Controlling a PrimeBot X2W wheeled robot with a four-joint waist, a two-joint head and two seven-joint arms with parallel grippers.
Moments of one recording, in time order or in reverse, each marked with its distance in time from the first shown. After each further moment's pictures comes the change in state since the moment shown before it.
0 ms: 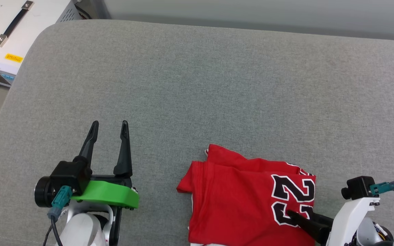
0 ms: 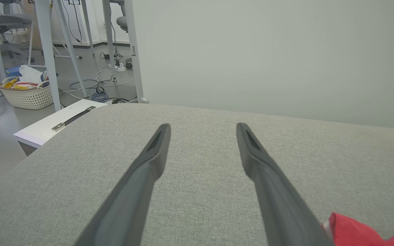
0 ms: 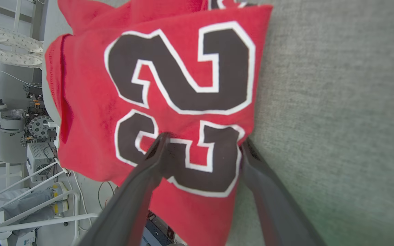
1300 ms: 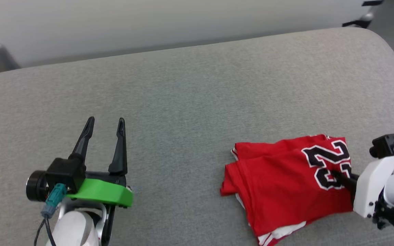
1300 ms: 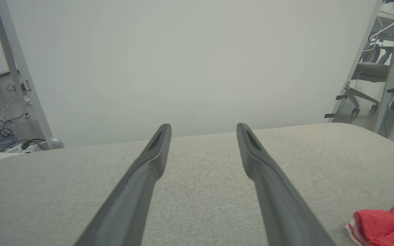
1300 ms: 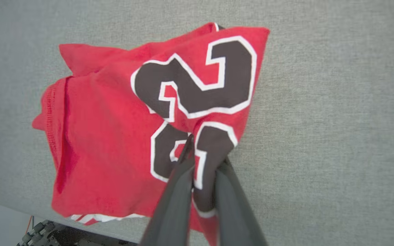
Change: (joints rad) left arm 0.009 0.012 0.036 -0.021 0.048 -0.050 0.017; right arm -0.196 -0.165 -0.001 0.053 -0.141 0.000 -0.024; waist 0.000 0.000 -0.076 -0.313
